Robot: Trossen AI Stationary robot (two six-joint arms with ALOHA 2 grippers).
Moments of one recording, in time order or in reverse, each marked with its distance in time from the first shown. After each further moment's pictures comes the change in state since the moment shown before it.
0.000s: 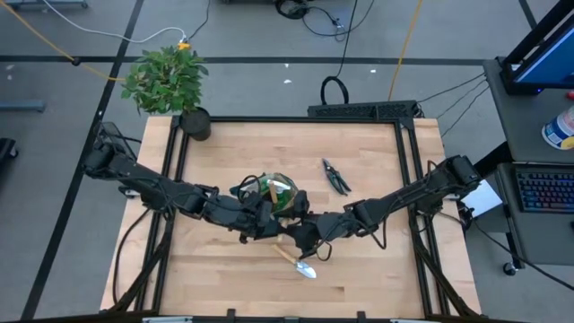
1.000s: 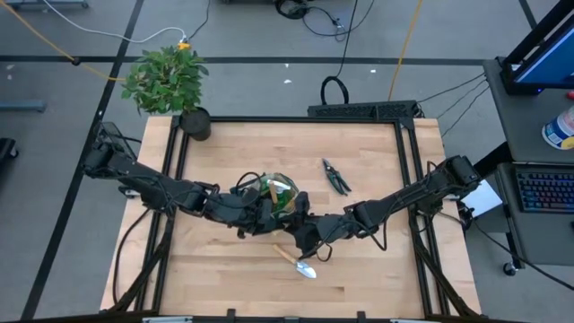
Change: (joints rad) left arm 0.021 -0.005 0.004 -0.089 -0.010 0.038; right arm 0.002 -0.001 -0.003 0.000 0.004 0.076
